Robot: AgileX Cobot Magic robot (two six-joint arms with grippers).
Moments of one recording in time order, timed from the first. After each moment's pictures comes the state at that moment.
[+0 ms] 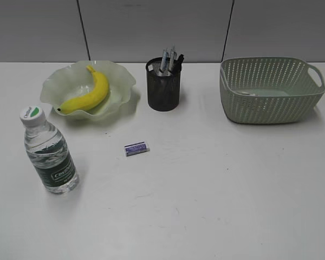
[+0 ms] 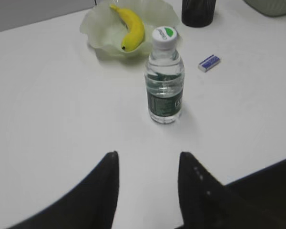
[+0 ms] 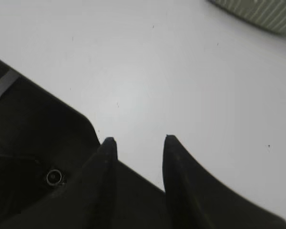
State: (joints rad) left arm -0.34 0.10 -0.54 0.01 1.05 0.05; right arm 0.53 0.27 -0.53 0.04 1.07 -0.12
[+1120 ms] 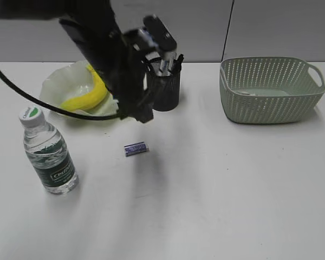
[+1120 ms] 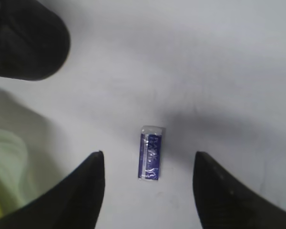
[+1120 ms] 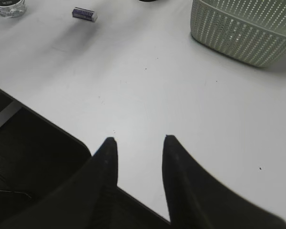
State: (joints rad) left arm -0.64 1.91 -1.50 -0.07 0.82 0.58; right arm 0.53 0.10 -0.51 0.04 1.04 -0.11
